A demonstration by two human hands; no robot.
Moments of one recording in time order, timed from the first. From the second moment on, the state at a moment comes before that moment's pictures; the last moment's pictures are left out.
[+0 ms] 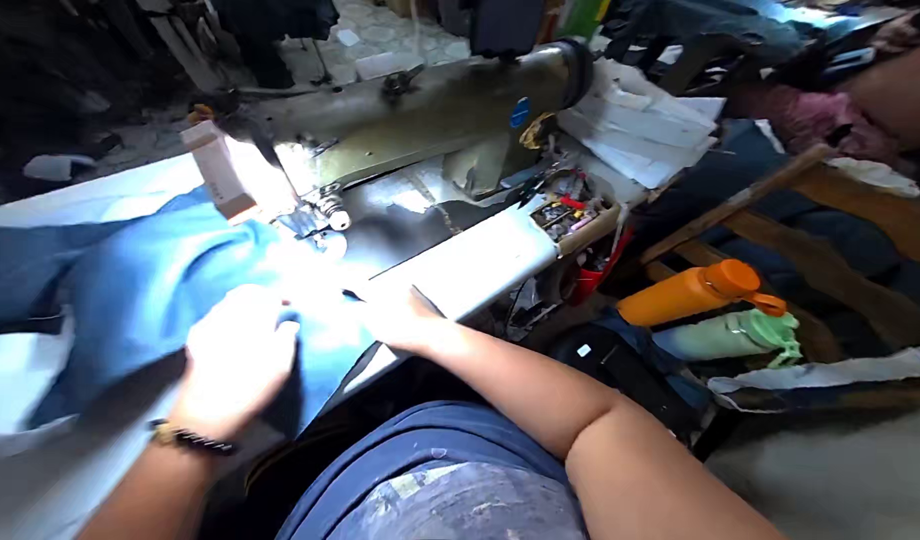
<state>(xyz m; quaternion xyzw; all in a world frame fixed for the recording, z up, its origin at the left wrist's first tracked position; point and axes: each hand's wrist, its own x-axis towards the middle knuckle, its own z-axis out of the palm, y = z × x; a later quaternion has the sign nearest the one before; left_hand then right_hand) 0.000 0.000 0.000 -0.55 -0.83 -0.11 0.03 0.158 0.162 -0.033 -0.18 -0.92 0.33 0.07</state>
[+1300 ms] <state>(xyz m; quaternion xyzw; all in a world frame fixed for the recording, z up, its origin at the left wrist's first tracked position) 0.067 -0.026 -0.016 -0.47 -0.87 -0.15 -0.06 0.171 0.156 -0.039 -0.06 -0.94 0.26 0.22</state>
